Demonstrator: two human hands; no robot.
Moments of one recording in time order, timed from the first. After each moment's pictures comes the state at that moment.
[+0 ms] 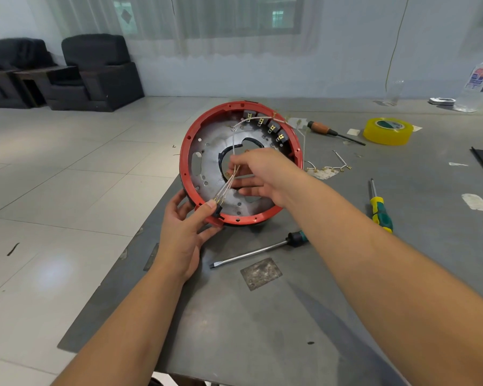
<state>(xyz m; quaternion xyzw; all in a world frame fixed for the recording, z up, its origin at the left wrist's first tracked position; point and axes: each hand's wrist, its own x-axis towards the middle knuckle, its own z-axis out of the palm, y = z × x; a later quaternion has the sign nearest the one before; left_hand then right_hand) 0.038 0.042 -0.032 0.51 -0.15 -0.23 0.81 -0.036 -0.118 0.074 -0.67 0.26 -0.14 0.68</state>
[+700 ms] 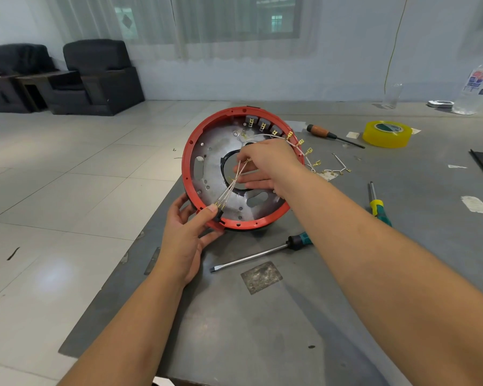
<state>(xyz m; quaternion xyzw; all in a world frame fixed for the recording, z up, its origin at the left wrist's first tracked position) 0.039 0.041 -0.033 0.51 -0.16 -0.24 0.81 -0.027 -0.132 0.084 -0.67 0.30 -0.18 0.66</state>
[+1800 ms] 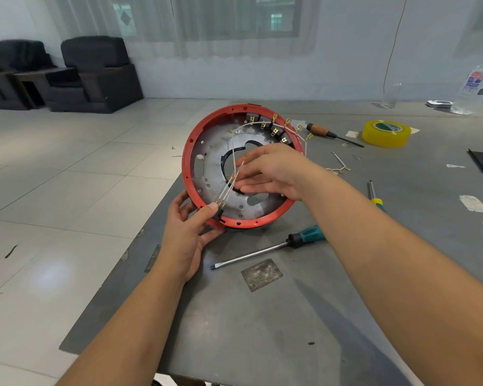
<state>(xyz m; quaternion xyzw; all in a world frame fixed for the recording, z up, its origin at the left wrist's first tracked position) 0.040 0.041 -0.032 0.51 -0.15 -0.25 0.81 -0.047 -0.139 0.082 -0.69 0.23 -0.09 0.68</state>
